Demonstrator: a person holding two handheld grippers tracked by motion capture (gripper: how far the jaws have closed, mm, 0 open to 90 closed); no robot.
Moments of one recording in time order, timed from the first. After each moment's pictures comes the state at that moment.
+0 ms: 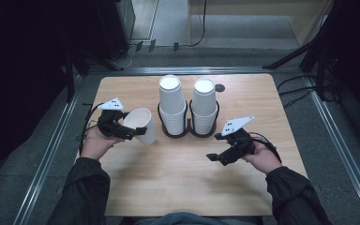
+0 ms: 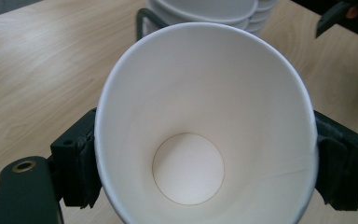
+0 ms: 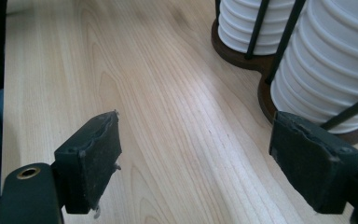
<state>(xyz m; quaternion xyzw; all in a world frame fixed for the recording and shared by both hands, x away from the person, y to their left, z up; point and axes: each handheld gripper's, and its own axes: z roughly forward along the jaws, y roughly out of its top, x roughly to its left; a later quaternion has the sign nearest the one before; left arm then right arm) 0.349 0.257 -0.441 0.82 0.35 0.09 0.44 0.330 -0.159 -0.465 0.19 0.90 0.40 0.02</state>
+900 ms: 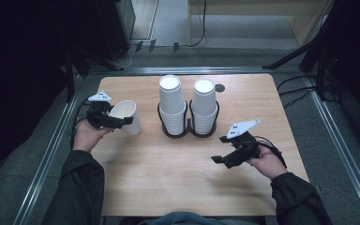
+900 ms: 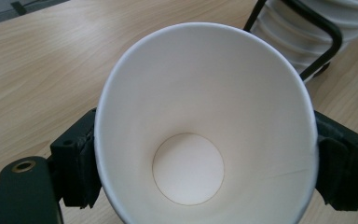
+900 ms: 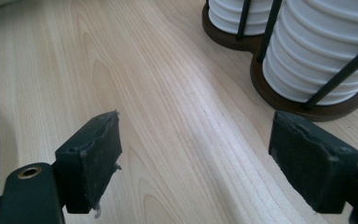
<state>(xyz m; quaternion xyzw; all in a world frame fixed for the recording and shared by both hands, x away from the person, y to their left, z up) 0.380 0.300 -0.453 0.80 0.42 0.13 0.40 0.323 -0.173 -0.472 0.21 0.89 0.39 0.03</state>
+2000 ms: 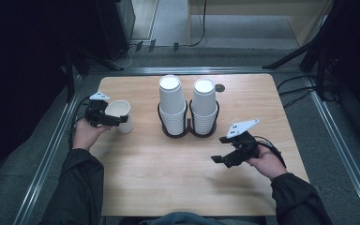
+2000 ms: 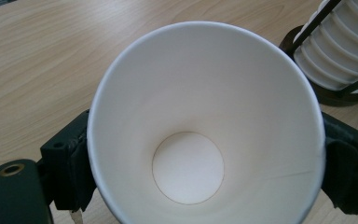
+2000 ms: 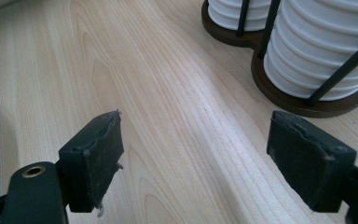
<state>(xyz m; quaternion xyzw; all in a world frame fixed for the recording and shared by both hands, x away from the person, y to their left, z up) 0.397 0.317 -0.473 0.80 0.46 0.16 0.35 0.326 -0.172 -0.475 0.21 0.89 0.39 0.02</state>
